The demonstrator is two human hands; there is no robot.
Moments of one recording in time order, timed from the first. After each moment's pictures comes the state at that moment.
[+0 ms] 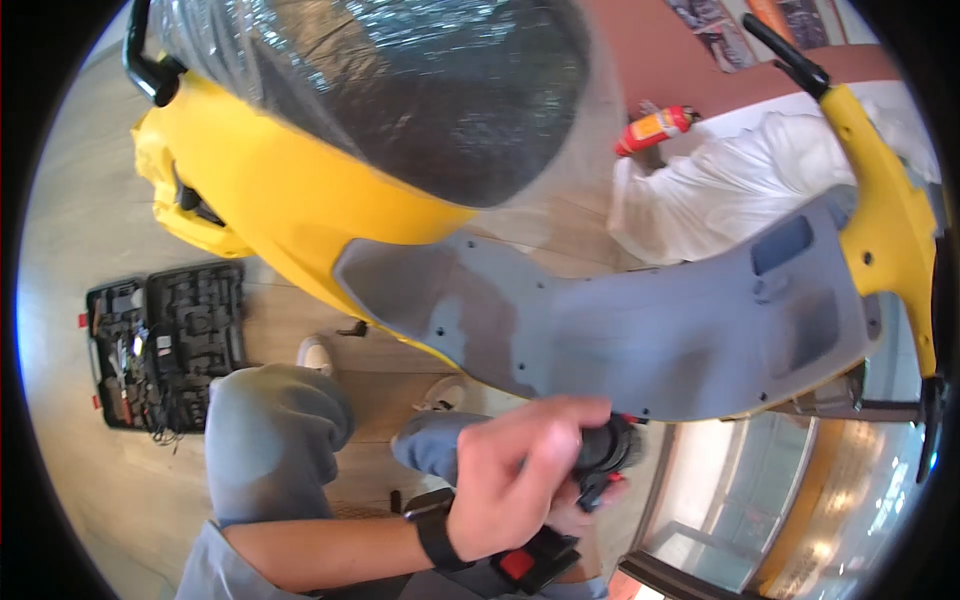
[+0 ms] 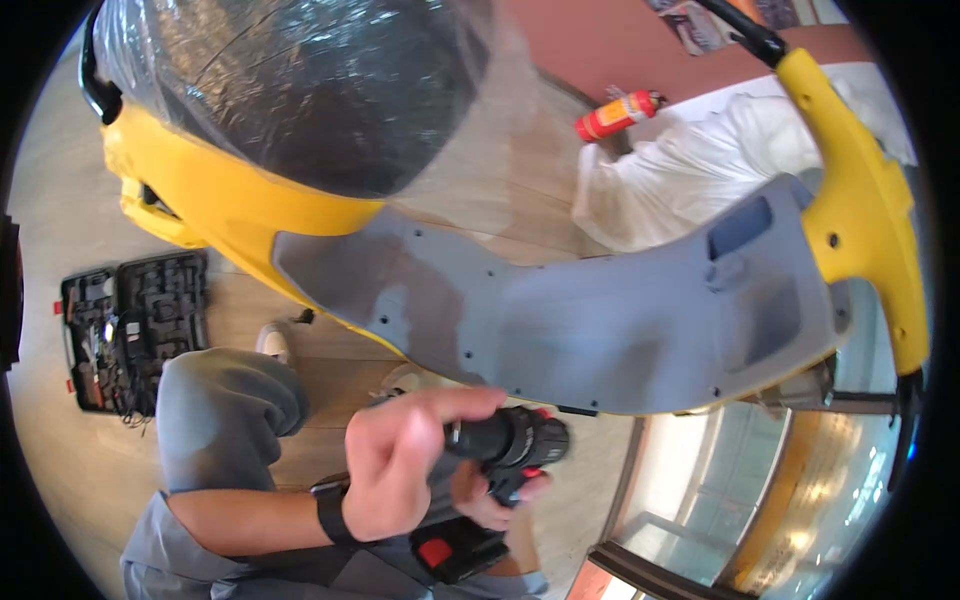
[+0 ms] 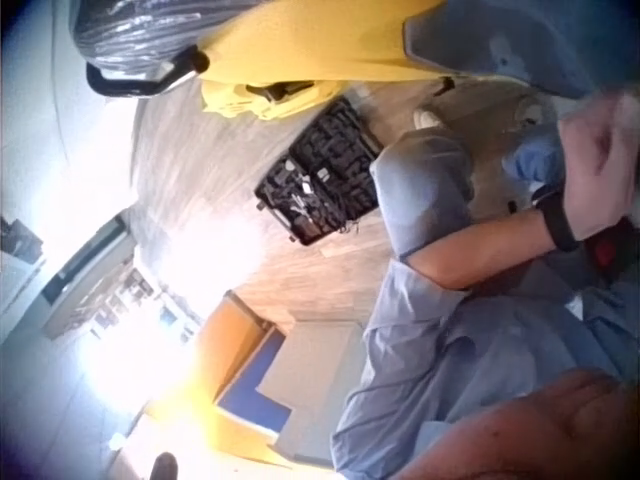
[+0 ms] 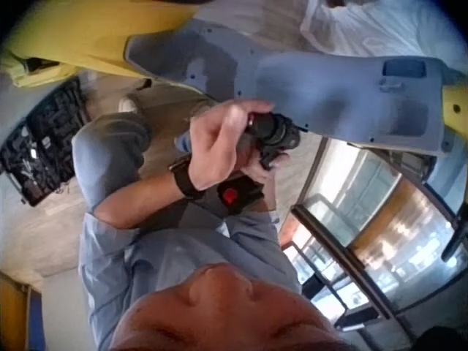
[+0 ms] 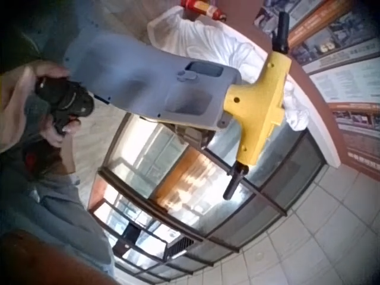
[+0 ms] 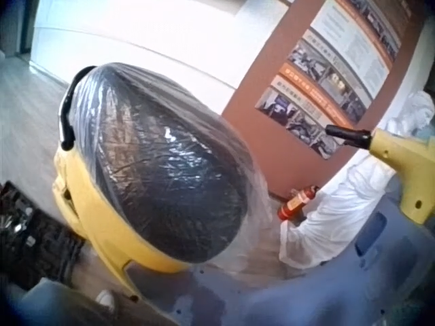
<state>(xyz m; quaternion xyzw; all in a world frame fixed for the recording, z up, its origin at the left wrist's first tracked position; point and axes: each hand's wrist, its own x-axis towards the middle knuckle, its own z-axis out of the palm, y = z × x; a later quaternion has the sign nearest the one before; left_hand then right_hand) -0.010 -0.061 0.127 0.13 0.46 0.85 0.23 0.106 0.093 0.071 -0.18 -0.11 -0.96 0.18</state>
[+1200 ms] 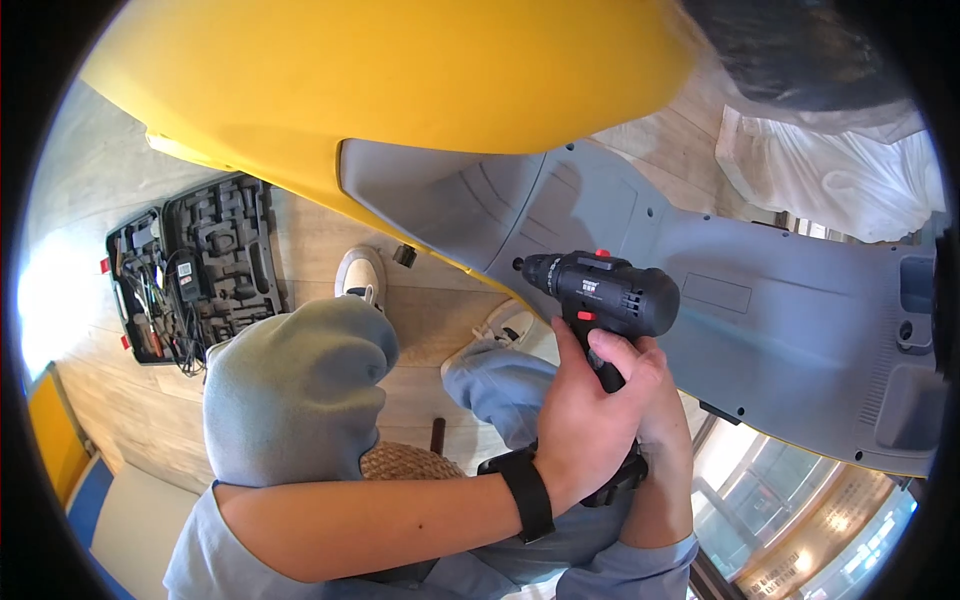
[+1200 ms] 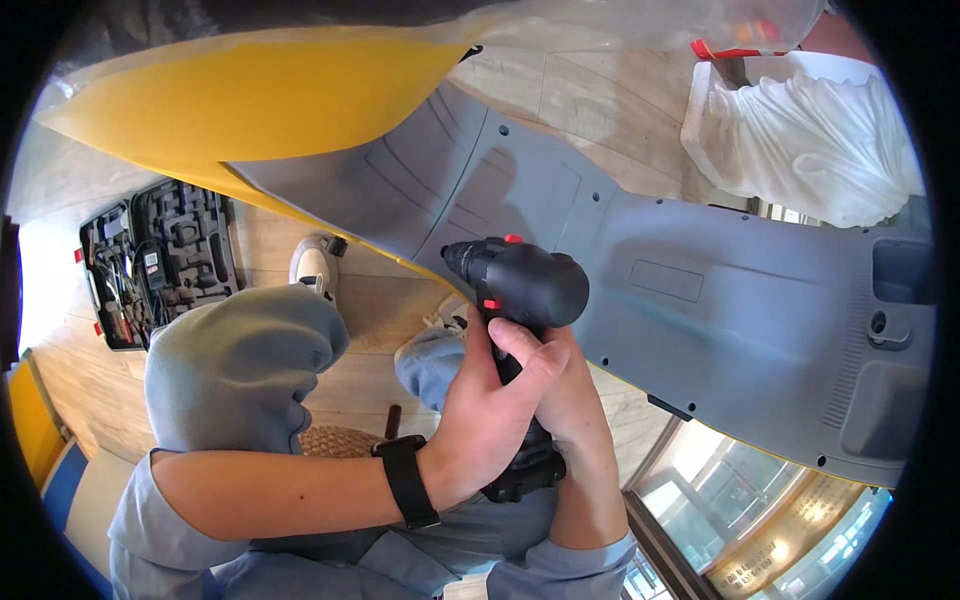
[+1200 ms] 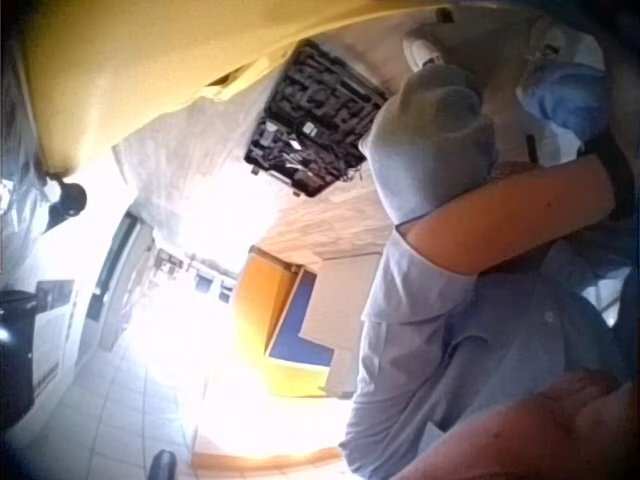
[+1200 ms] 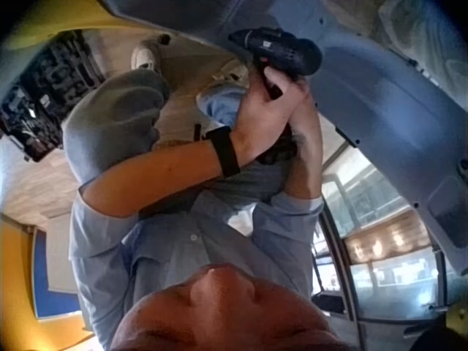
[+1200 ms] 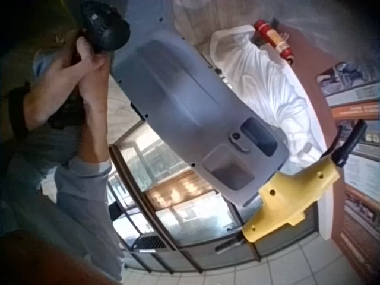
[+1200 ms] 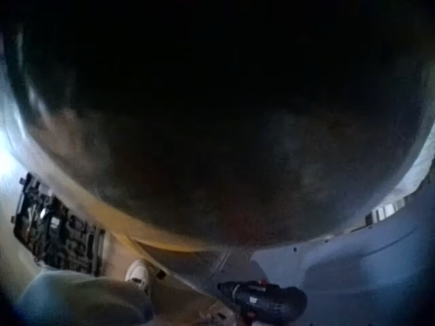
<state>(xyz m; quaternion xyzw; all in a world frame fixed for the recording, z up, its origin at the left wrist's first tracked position) -0.004 0.012 0.027 -0.20 0.47 0.76 0.41 0.007 0.108 0.032 0.41 0.65 -0.61 0.18</state>
